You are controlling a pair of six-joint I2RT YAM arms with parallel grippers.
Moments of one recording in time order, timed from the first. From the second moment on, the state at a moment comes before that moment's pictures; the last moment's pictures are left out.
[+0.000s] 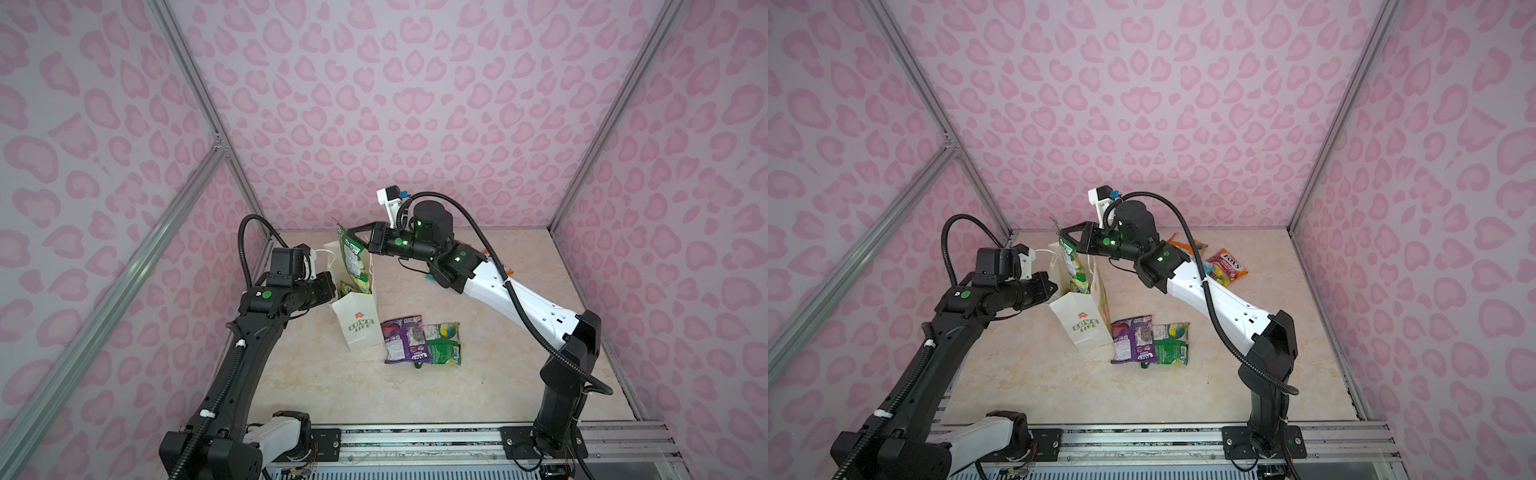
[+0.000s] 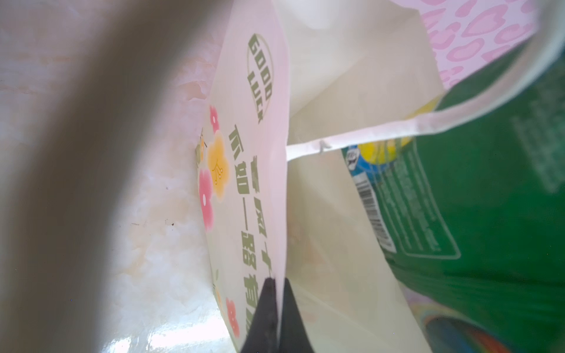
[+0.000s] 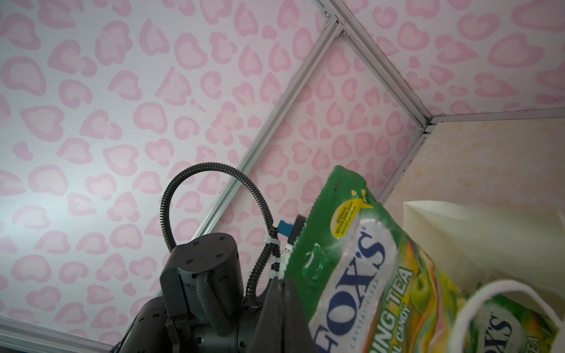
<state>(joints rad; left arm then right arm) -0.12 1.17 1.18 -0.83 0.27 -0.44 0.83 1.84 1.87 -0.08 -0.41 0.87</state>
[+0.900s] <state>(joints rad) -0.12 1.17 1.18 -0.83 0.28 -0.44 0.86 1.98 1.94 -0.20 -0.28 0.82</state>
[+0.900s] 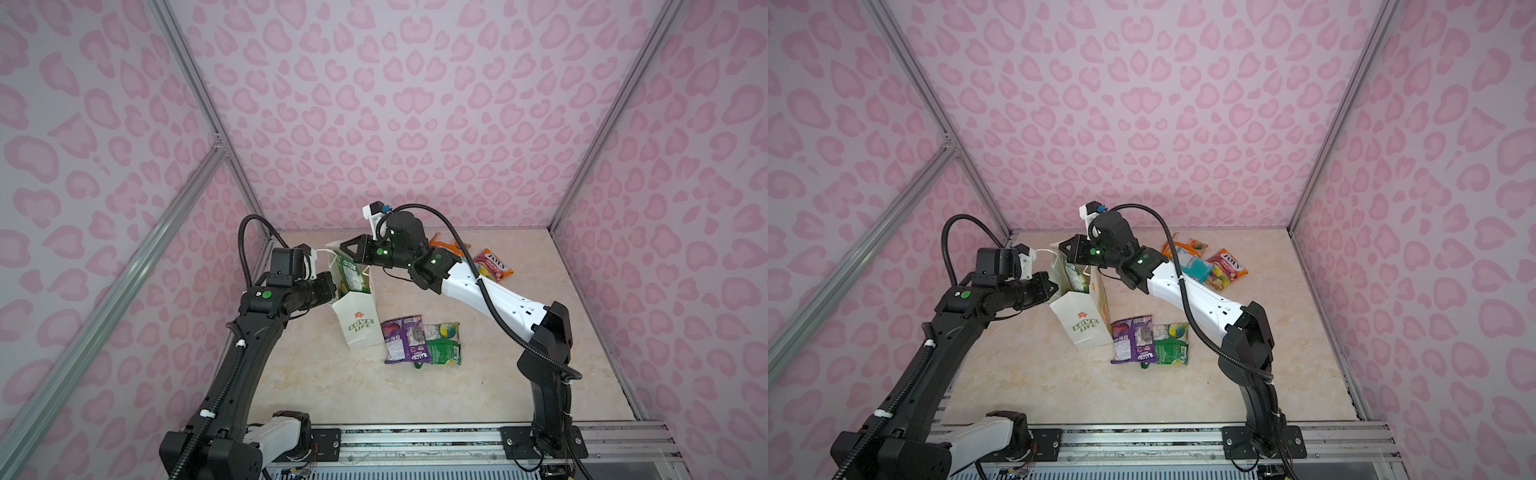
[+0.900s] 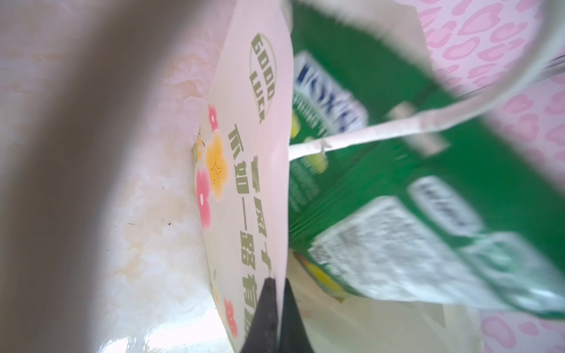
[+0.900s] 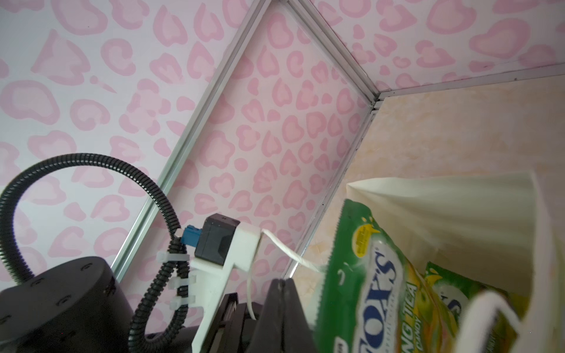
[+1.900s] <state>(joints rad) -0.13 1.19 1.18 -0.82 0.29 -0.44 0.79 1.55 1.60 -0.53 0.01 0.48</state>
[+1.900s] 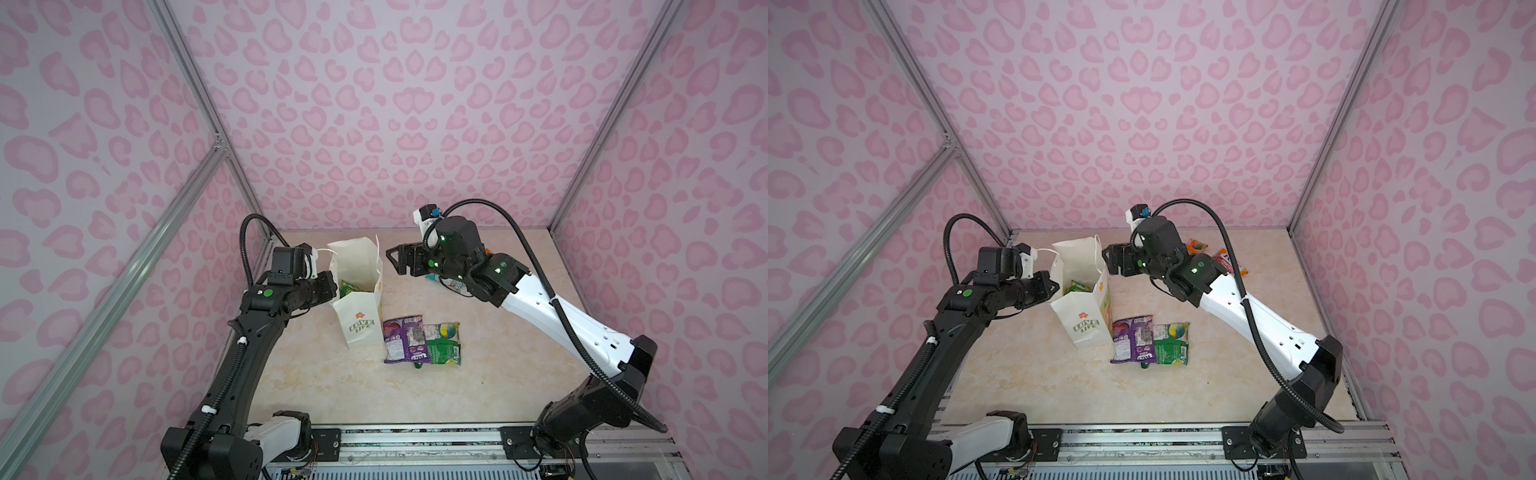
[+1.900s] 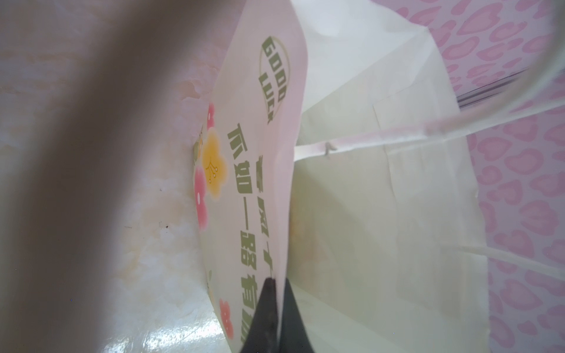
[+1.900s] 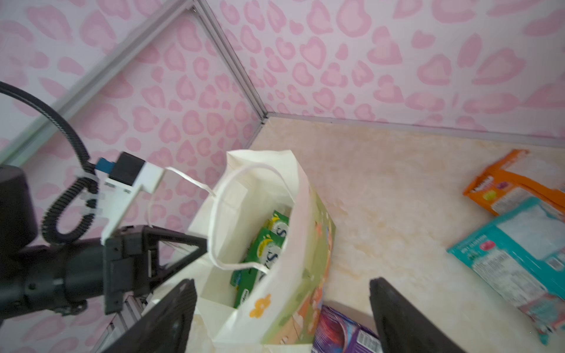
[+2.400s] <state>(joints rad) -0.16 1.25 1.30 -0.89 0.29 -0.45 0.72 1.38 1.14 -0.61 0.06 0.45</state>
